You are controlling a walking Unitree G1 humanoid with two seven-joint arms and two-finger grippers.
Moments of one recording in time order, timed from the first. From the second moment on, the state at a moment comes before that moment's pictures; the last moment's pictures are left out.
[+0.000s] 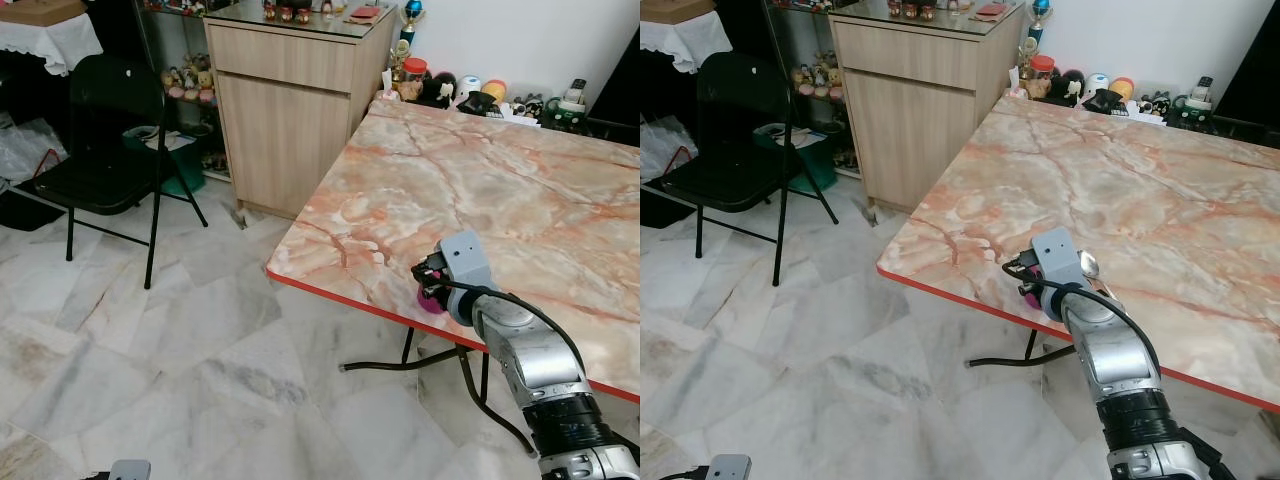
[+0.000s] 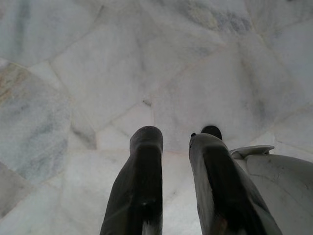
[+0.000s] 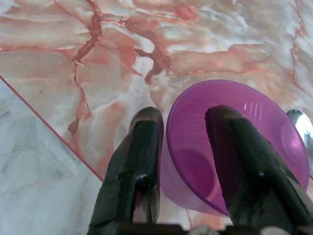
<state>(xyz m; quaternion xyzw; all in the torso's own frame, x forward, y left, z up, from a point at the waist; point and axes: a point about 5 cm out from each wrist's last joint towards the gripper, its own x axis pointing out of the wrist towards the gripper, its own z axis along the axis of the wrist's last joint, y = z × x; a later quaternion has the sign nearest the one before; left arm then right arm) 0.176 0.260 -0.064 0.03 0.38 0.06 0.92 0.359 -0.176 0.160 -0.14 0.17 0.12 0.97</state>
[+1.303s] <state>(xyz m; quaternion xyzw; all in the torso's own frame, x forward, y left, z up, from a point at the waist) 0.176 0.260 -0.064 0.03 0.38 0.06 0.92 0.359 -0.175 0.155 -0.15 0.18 0.12 0.97</state>
